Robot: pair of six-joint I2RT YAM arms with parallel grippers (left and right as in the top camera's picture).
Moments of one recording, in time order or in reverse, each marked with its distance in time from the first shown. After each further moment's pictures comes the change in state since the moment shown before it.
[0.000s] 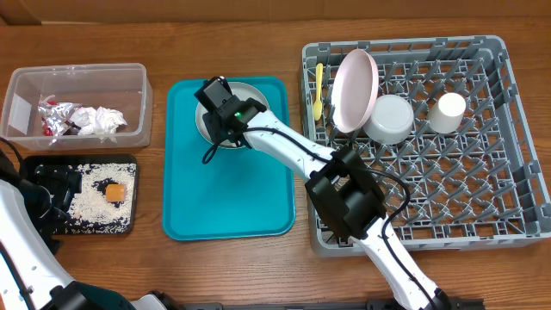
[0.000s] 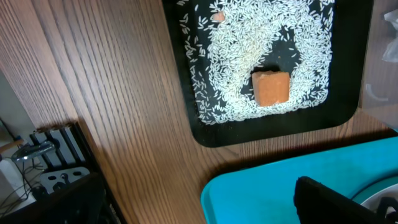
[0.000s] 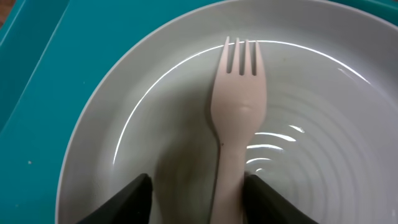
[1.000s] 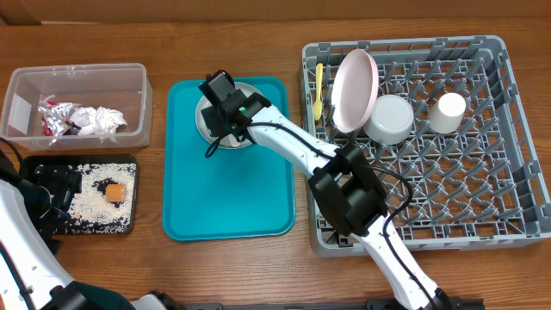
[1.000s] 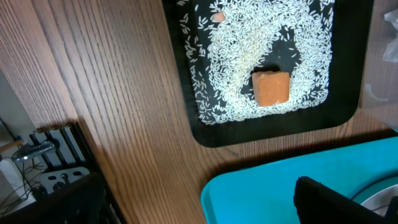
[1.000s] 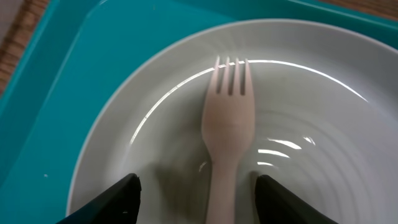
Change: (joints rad) left arm 0.000 0.000 0.000 0.000 0.000 0.000; right arm -0.024 0.006 0.023 0.027 -0.070 0.000
